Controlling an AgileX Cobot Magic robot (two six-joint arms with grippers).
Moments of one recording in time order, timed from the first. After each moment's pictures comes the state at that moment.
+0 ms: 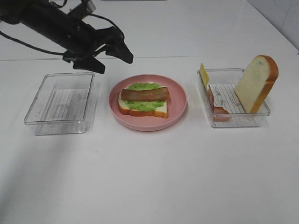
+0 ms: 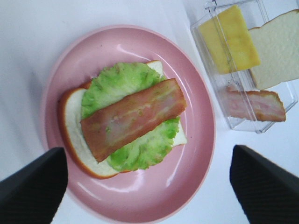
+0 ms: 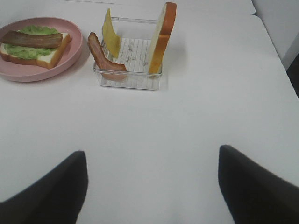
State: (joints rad) left arm -0.24 2.10 -1.62 -0.82 0.78 0.48; right arm -0.02 -0.01 -0.51 0.10 1.07 -0.15
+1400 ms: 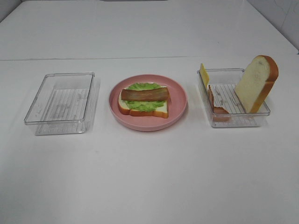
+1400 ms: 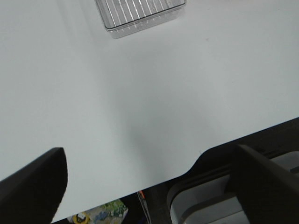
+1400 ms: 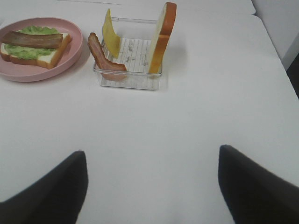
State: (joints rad) left arm -0.24 0.85 -0.91 -0.07 1.18 0.02; right arm -0.02 -0.01 -0.51 0.10 1.07 -0.15
